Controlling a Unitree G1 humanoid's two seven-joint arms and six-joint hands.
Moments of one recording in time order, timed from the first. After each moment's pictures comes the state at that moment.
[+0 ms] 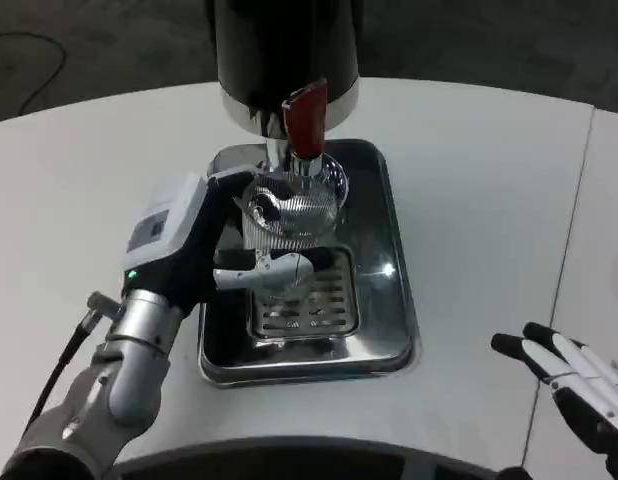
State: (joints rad) left arm -0.81 0.37 -0.24 1.05 0.55 -0.62 0.43; right arm 0.72 0.00 -0.36 -1.03 -0.43 -0.32 0.59
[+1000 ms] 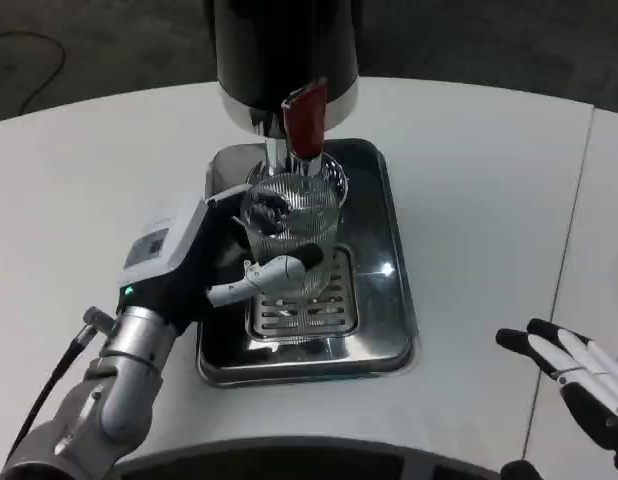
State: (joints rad) left arm -0.77 0.39 -0.26 1.04 0.55 -0.61 0.43; right arm 0.74 -0.01 -0.35 -1.03 -0.41 -0.32 0.55
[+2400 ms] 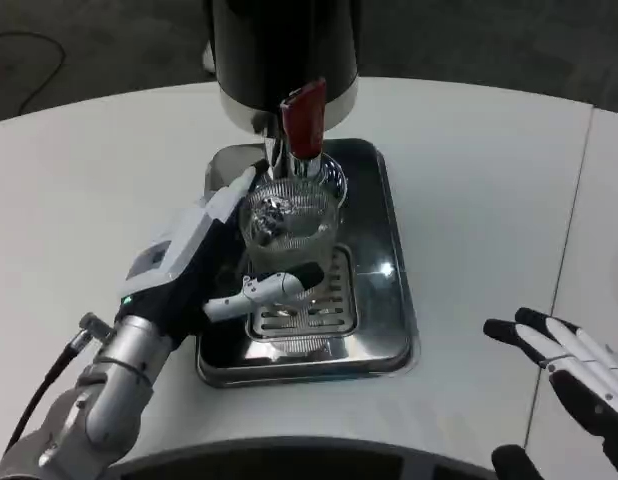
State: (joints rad) left arm -0.72 0.42 -0.26 0.97 0.49 -0.62 0.28; right arm 0.70 -0.01 -0.31 -1.03 -0.43 -0.29 0.55
